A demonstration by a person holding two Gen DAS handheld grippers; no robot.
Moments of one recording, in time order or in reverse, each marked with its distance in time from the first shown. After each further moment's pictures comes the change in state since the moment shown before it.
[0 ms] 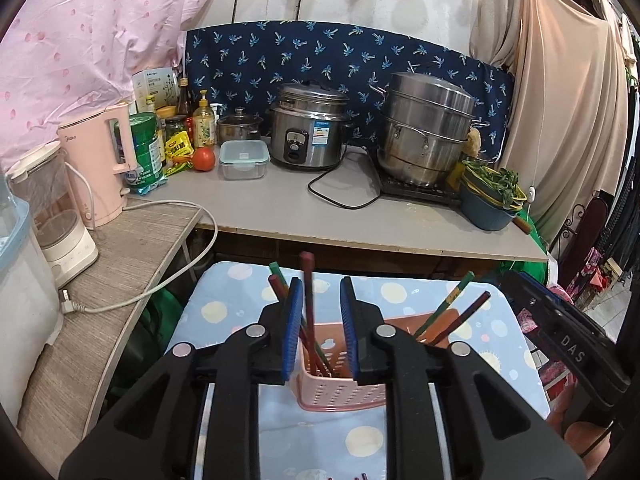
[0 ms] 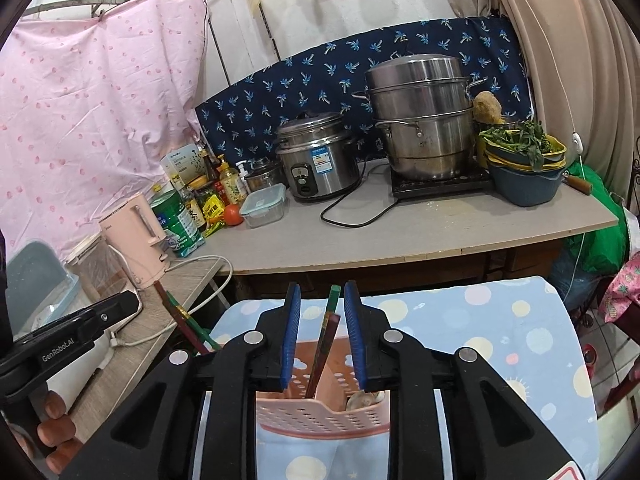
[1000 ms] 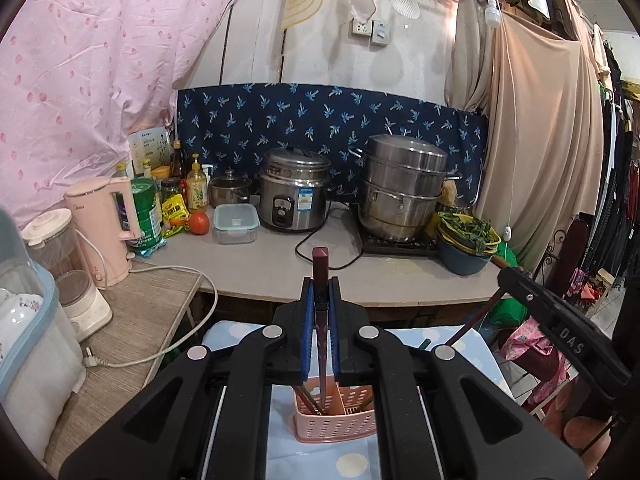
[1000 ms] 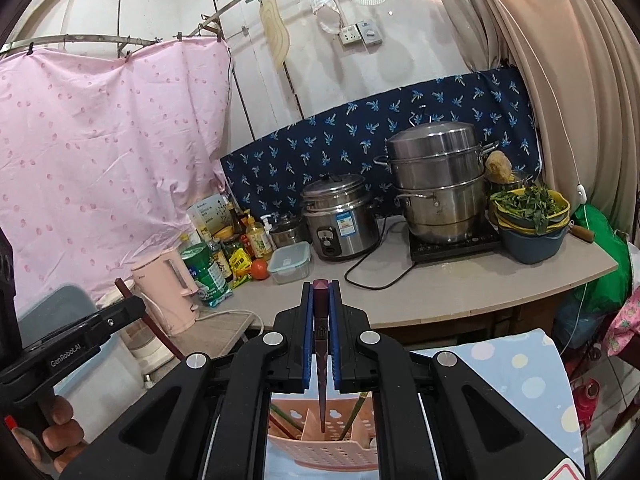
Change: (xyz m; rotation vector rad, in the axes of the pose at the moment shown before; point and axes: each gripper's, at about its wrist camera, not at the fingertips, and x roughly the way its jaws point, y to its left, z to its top) left arm -0.067 -0.014 0.049 0.043 -0.161 -0.044; right arm -0.047 0.028 0.054 -0.017 -0.132 0.052
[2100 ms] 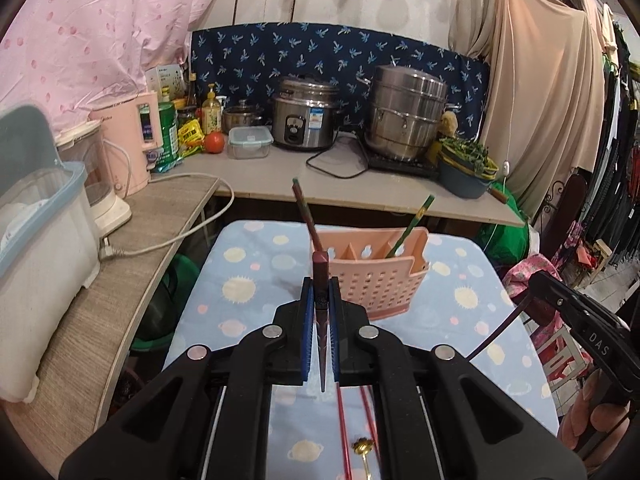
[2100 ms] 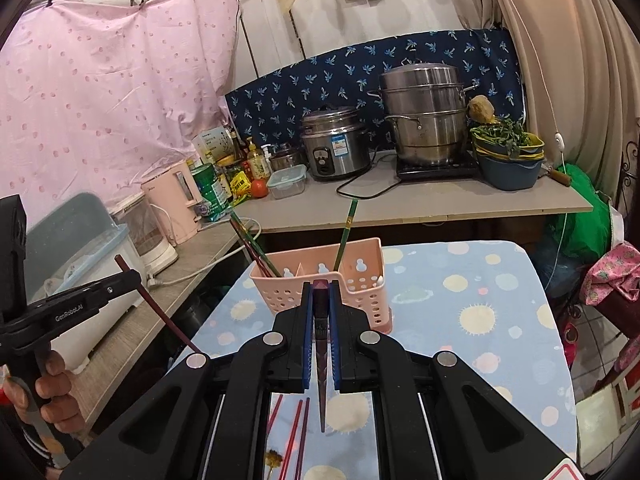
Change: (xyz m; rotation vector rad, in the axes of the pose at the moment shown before) left arm -0.066 0.018 -0.112 -0.016 0.173 0.011; right arm -0.100 -0.004 -0.105 -0.041 0.149 -0.009
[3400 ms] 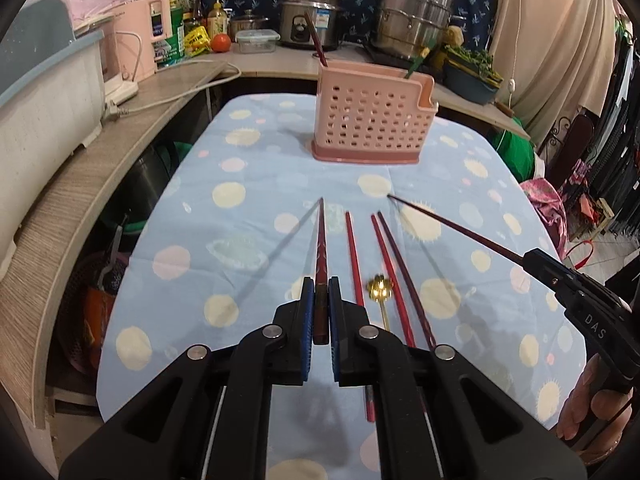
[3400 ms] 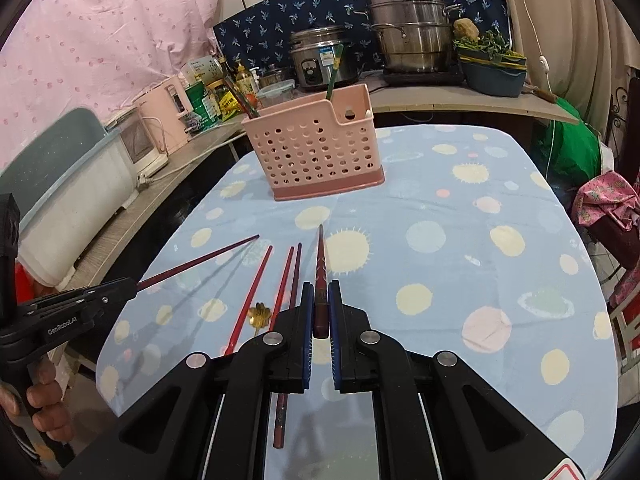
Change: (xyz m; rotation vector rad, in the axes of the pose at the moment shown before) left arm -0.007 0.007 -0.158 -0.021 0.265 0.015; right arm -0.020 0.002 -0.148 0.021 0.217 -0.054
